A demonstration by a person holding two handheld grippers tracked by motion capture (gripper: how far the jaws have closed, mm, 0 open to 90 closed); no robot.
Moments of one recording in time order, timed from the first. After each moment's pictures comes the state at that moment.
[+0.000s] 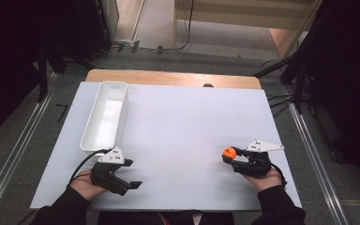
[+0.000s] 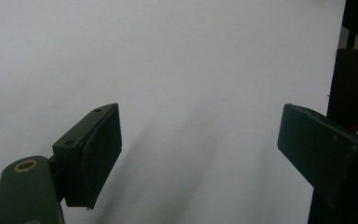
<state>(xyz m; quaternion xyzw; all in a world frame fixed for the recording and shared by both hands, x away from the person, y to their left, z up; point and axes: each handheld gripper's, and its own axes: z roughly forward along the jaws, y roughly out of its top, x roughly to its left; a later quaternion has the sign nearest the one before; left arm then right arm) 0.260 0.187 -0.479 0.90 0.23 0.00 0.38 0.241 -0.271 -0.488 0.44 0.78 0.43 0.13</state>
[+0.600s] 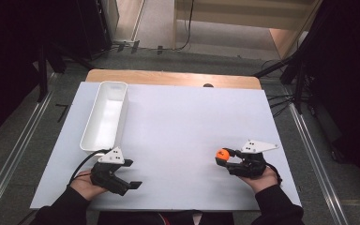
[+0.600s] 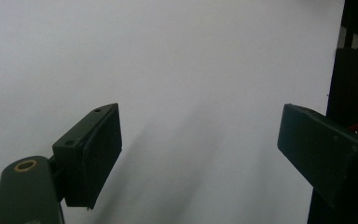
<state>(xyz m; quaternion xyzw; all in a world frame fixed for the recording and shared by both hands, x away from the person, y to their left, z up) 0.260 0.187 -0.480 0.90 0.23 -0.01 0.38 0.241 -0.257 -0.483 0.38 0.80 0.46 0.11</state>
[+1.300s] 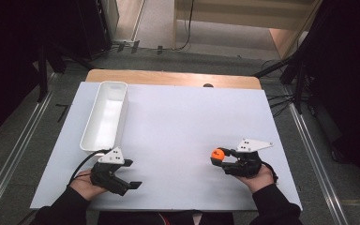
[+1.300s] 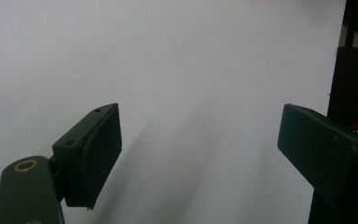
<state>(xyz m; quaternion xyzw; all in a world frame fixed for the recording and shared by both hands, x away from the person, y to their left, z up) 0.260 0.187 -0.479 0.90 0.23 0.00 0.38 0.245 -0.245 -0.478 0.37 0.80 0.46 0.10</state>
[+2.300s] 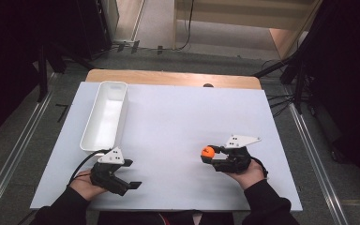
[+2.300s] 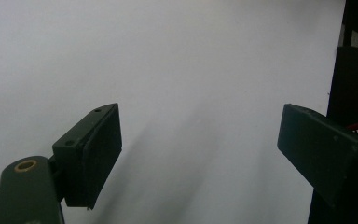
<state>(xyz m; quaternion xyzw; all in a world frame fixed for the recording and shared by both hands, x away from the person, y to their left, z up) 0.260 0.187 -0.479 0.90 0.23 0.00 0.38 0.258 -0.218 -0.474 0.35 0.81 0.46 0.08</state>
